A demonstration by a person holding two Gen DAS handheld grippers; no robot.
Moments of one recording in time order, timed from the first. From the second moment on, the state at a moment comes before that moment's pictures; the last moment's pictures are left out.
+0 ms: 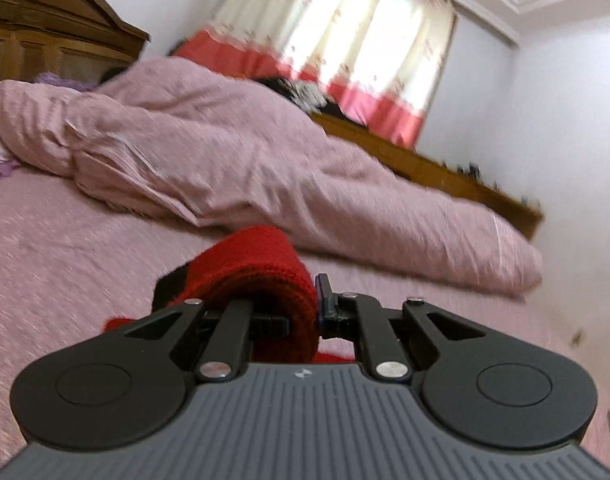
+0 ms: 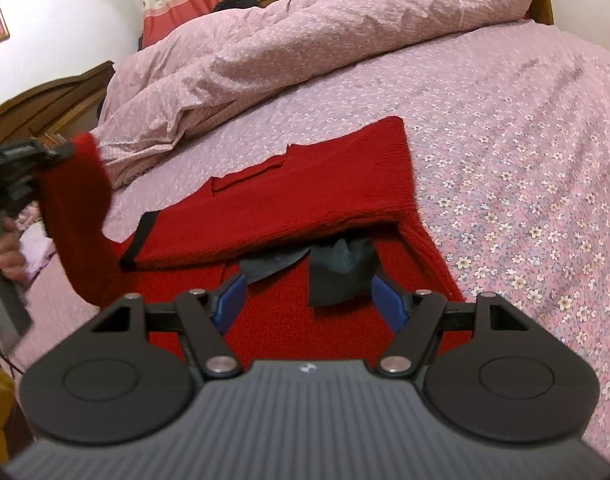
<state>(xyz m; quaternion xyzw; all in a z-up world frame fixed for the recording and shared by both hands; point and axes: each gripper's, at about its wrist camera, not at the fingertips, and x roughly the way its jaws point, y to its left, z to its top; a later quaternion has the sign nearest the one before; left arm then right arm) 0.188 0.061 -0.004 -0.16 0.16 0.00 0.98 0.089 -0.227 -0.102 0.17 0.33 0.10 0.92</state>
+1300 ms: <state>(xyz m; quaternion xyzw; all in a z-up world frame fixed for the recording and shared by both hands) 0.159 0.012 -0.097 -0.05 0.36 -0.07 0.93 0.087 -0.230 -0.106 0.19 0.33 0.11 0.92</state>
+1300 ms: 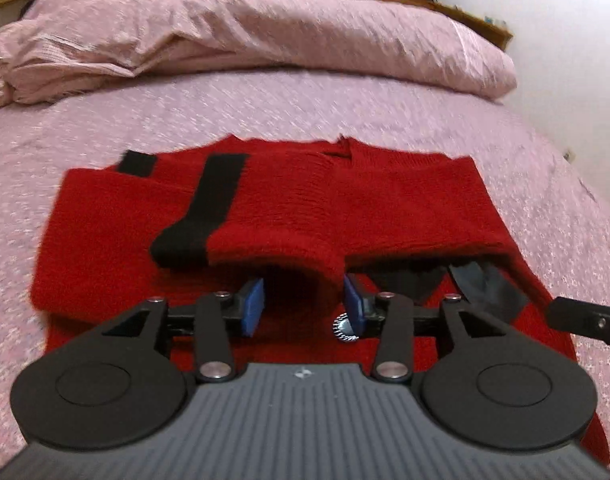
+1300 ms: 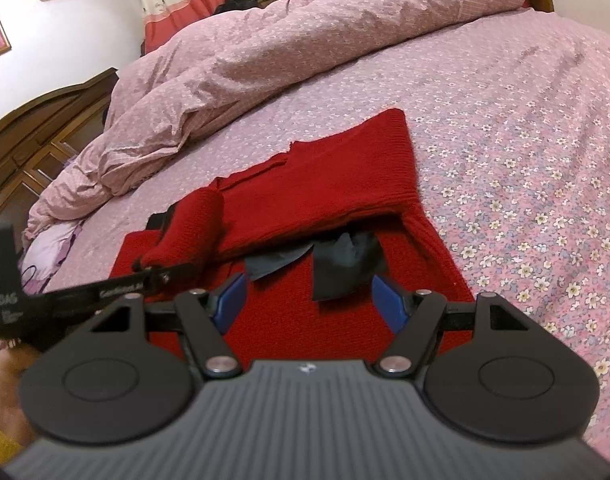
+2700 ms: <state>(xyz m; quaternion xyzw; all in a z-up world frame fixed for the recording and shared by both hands) 0.120 0.101 -0.119 -0.08 0.36 0.08 0.93 0.191 -0.051 -0.111 -0.07 0.32 0.21 0.92</state>
